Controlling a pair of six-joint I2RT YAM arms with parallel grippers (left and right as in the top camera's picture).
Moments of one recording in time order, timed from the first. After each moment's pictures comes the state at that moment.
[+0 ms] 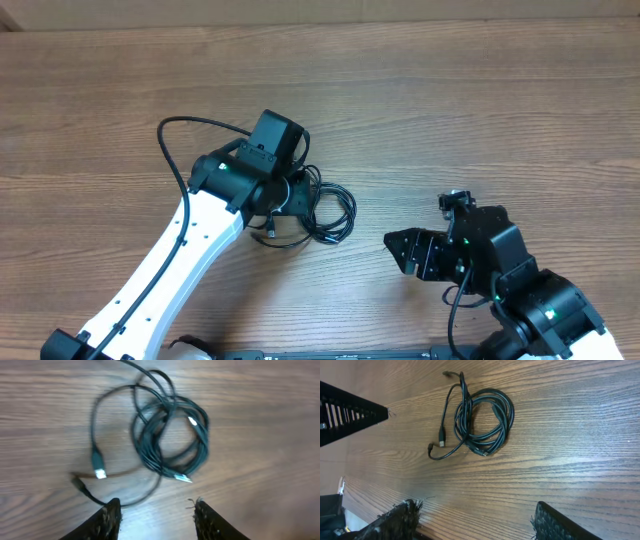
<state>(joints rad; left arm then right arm) -0.49 1.44 1.26 -1.04 0.07 -0.49 0.54 0.75 0.74 -0.80 -0.22 0.71</state>
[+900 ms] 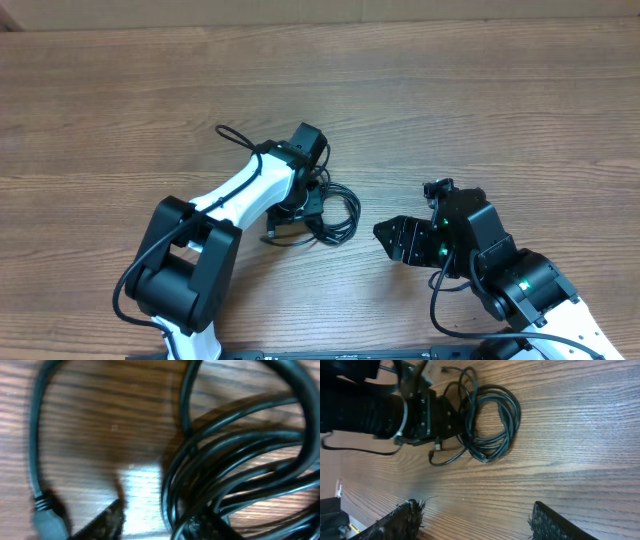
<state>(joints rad) -0.49 1.90 1.19 -0.82 0.07 -0.65 0.54 0.90 0.74 -0.70 -0.24 0.73</state>
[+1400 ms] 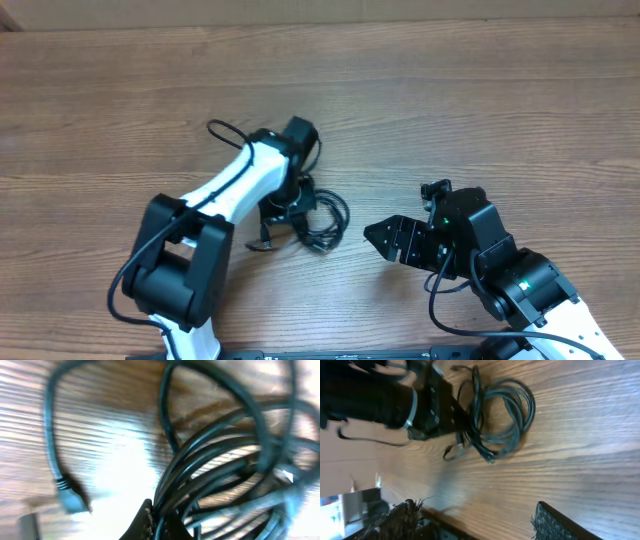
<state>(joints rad) -0.44 1.91 1.27 -1.01 0.12 -0.65 0.54 0.90 0.74 -0.68 -0.37 0.86</state>
